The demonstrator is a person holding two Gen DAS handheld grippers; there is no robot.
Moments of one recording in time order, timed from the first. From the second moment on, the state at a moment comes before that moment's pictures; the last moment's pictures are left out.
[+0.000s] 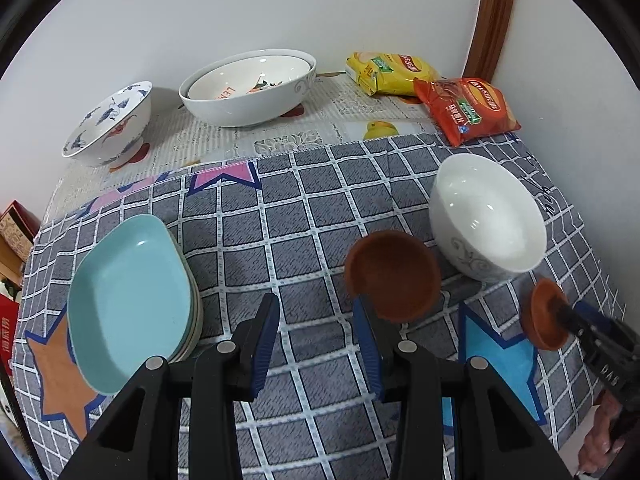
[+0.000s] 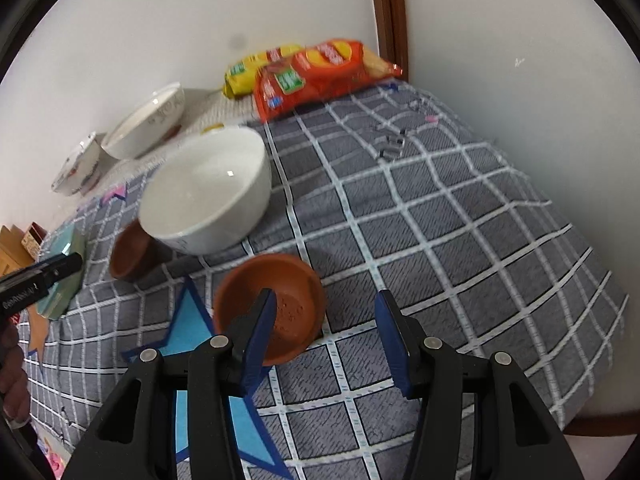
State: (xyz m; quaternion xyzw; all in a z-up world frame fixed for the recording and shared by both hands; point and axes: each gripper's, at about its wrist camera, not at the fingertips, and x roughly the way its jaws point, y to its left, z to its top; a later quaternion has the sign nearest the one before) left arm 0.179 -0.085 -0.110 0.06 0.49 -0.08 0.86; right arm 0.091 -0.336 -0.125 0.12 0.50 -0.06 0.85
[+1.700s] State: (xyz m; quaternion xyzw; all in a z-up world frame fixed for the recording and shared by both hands) left arm 0.202 -0.100 -0.110 0.03 0.48 -0.16 0.86; right arm 0.090 -0.320 -0.100 0.13 0.47 -0.09 0.87
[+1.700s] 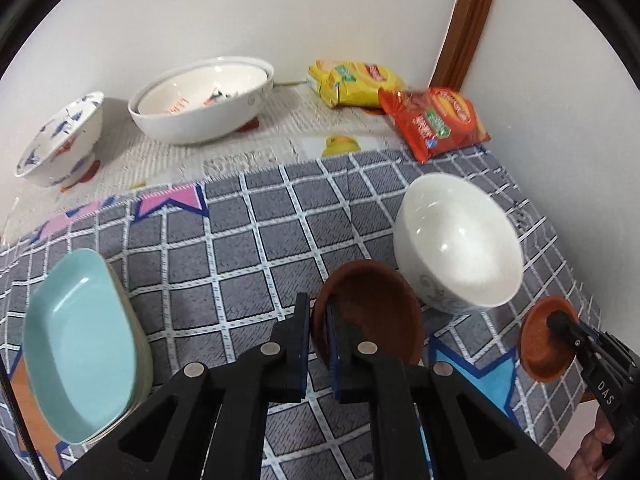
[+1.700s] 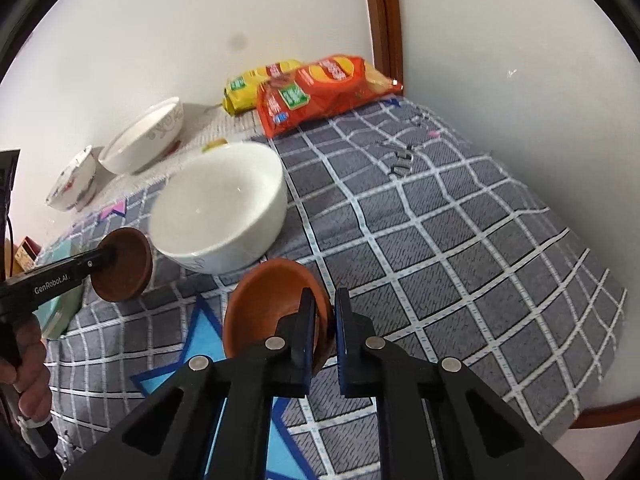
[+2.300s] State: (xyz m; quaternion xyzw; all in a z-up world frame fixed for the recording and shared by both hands) left arm 0.170 -0.050 -0.045 0.02 0.44 -0.14 0.89; right arm 0.085 -0.307 -0.039 0.14 0.44 -0.12 0.88
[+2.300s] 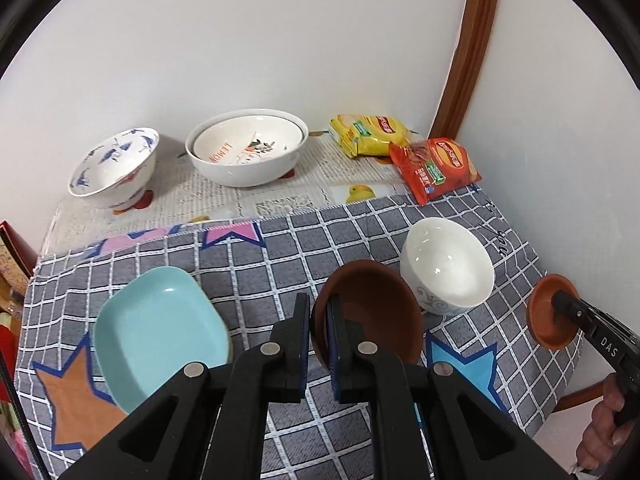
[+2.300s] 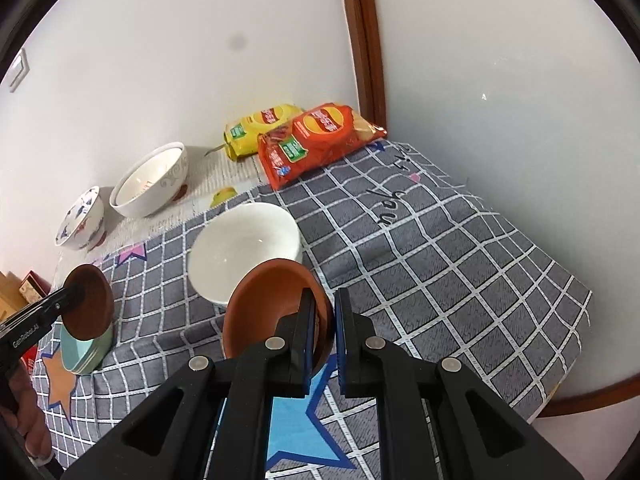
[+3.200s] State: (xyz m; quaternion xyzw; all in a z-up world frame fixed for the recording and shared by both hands) left arm 0.185 -0.028 -0.051 0.02 0.44 -0.12 0.89; right arm 0.133 -0.283 -0.050 0.12 0.45 -0.09 0.88
